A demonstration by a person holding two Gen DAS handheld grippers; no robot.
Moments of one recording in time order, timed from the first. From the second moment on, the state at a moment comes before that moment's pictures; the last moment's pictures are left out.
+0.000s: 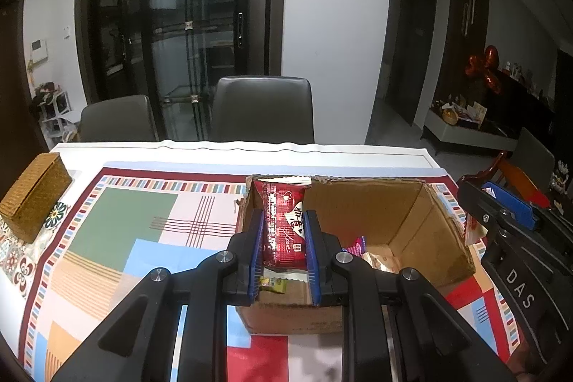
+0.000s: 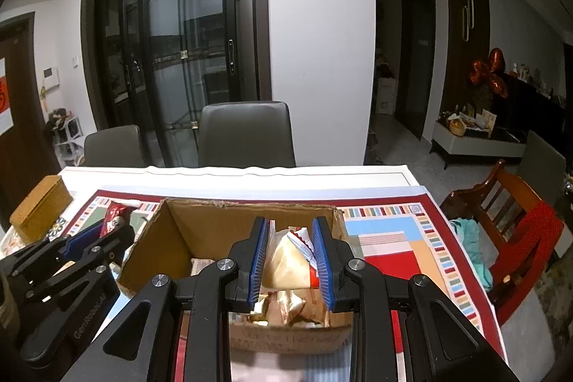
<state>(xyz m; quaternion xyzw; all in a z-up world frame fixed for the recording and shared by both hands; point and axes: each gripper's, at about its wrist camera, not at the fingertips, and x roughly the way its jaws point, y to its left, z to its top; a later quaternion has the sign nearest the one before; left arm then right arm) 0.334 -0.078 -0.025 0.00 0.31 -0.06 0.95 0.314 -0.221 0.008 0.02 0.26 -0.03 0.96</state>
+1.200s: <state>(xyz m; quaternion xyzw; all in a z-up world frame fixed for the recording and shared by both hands) 0.359 -0.075 -0.041 0.01 0.32 -0.05 0.95 0.338 -0.228 -0.008 0.02 0.27 -0.04 0.96</state>
